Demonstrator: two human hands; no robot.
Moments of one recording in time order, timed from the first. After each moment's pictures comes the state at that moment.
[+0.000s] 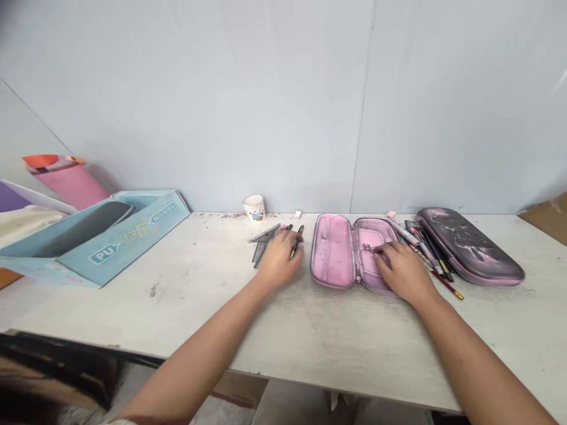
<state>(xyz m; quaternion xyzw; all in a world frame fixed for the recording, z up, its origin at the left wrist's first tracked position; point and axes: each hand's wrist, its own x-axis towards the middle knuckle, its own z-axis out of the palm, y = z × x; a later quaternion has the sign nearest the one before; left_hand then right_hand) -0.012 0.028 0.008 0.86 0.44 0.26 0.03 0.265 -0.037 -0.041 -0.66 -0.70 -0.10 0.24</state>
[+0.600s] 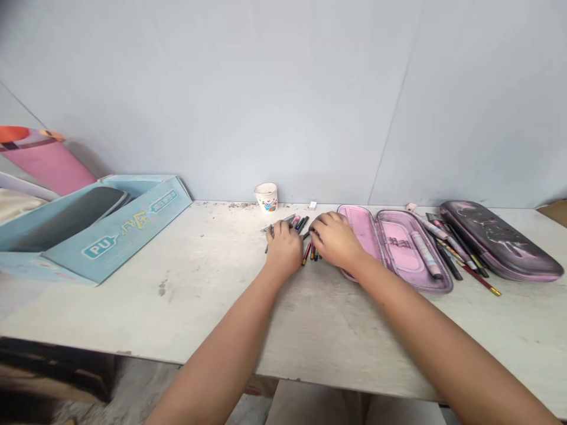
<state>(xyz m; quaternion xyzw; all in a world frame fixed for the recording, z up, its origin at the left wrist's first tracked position) -0.046 0.059 -0.023 0.81 0.53 0.21 -0.11 0.097 0.034 0.009 -0.56 -0.80 -0.08 0.21</state>
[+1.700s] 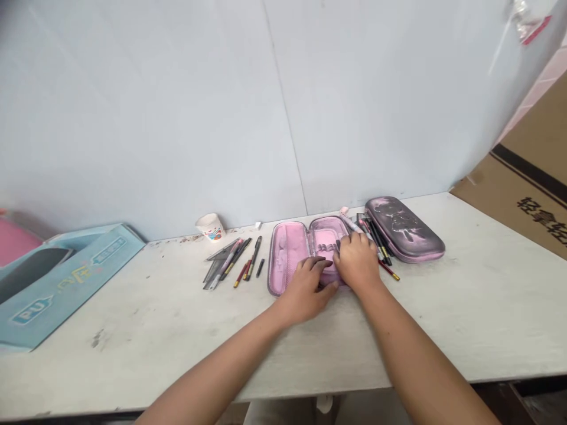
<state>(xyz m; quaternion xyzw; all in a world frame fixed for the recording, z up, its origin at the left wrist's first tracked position) 0.112 -0.034 0.001 0.90 0.35 0.16 0.21 0.263 -0.038 -0.024 -0.76 -0.59 -0.19 0.18</state>
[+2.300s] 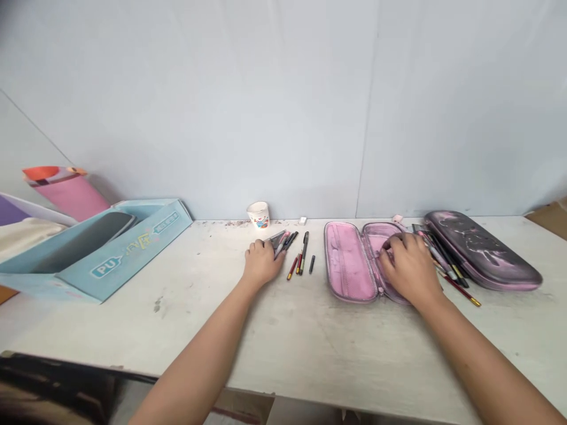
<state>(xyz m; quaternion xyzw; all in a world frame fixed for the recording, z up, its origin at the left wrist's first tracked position) -0.065 0.074 -0.018 0.76 0.64 0.13 -0.08 0.243 -0.028 -0.024 -0.68 -0.65 -0.24 0.25</state>
